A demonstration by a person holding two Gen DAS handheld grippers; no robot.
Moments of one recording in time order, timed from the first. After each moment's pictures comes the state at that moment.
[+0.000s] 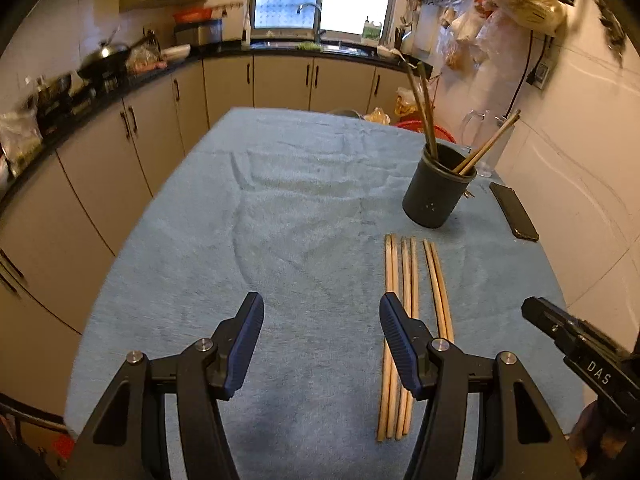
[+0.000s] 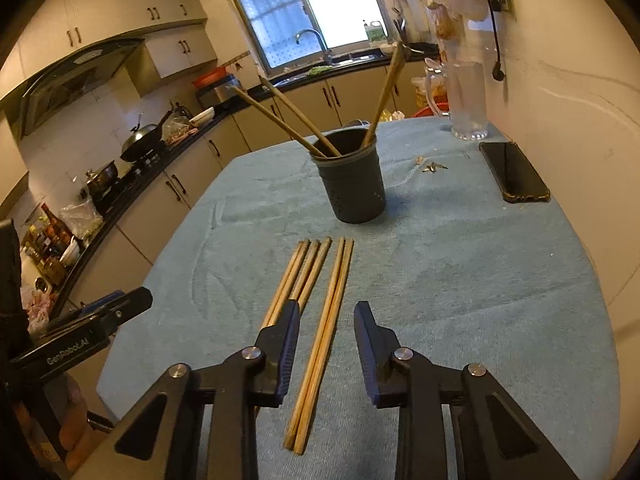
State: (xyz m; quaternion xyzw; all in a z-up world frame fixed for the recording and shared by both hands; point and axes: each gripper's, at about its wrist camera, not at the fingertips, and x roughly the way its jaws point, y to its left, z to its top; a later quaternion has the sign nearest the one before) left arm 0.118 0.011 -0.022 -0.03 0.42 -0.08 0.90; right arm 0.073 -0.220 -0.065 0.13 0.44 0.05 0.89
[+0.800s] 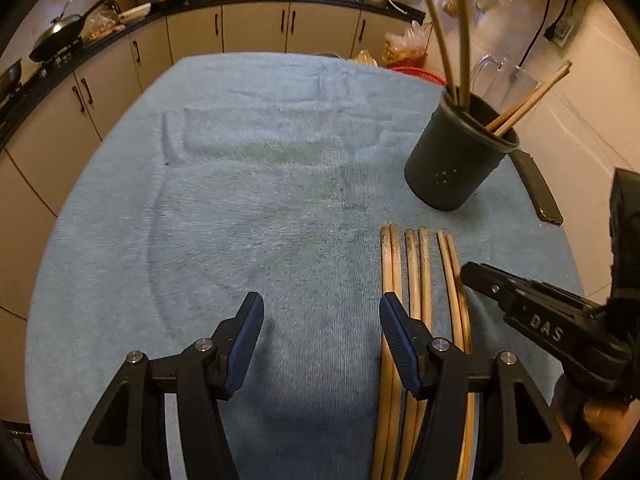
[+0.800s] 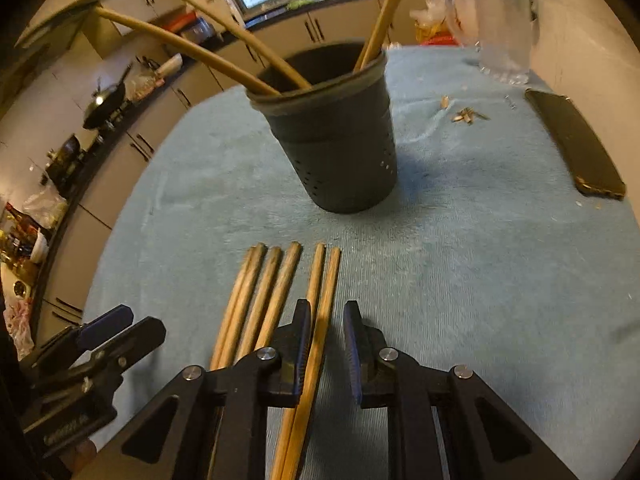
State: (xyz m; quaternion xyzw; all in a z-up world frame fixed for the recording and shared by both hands) left arm 0.213 -0.031 -0.082 -0.02 0.50 -0.11 0.86; right arm 0.203 -0.217 -0.154 0.13 0.55 0.04 0.82
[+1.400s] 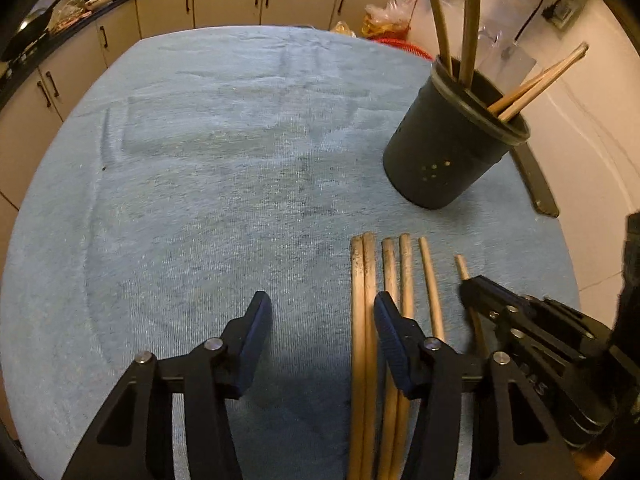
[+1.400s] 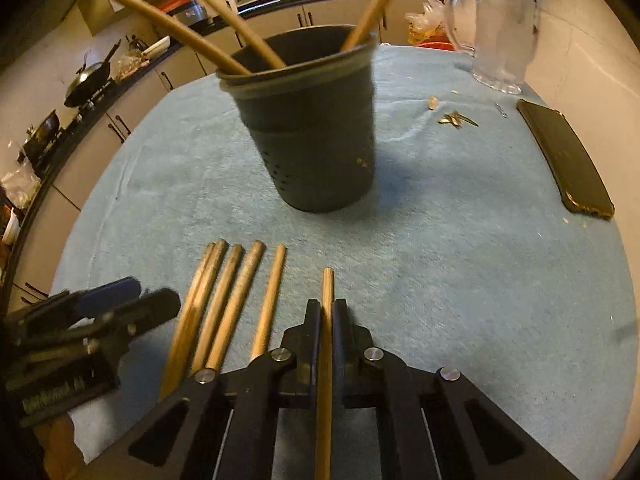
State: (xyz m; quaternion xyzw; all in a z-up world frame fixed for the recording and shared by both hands) left arm 0.258 -0.062 -0.106 0.00 0.55 -0.15 0.82; right arm 0.202 -0.221 -0.163 0.08 0.56 0.01 0.83
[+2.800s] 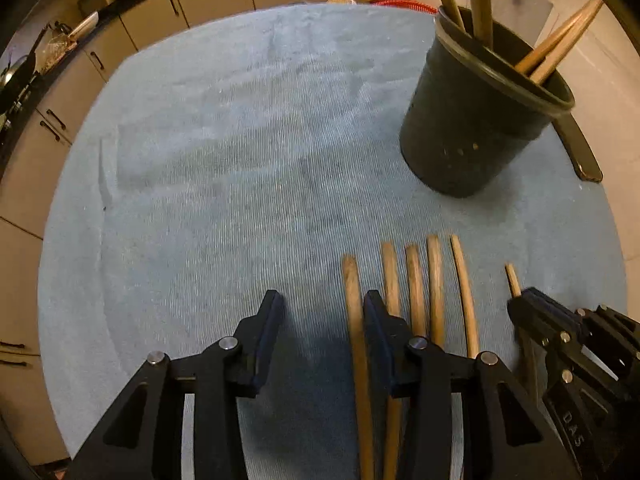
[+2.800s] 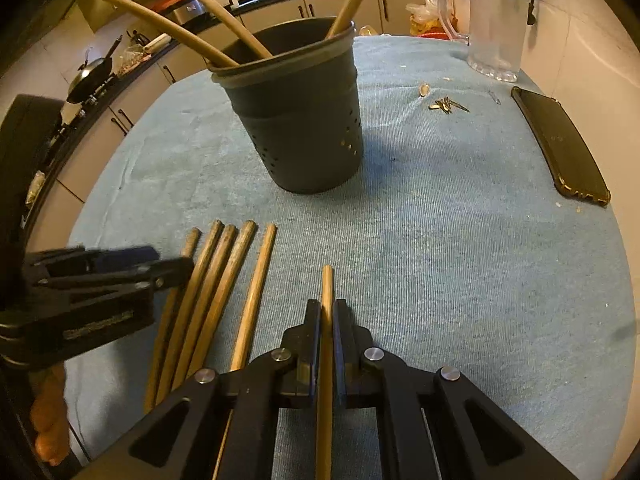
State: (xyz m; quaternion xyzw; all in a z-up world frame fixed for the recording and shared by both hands) left arm 0.293 -0.111 -0.123 0.09 0.58 -0.11 0.80; right arm 0.191 -0.229 -0.159 0.08 0.57 0.02 0.81
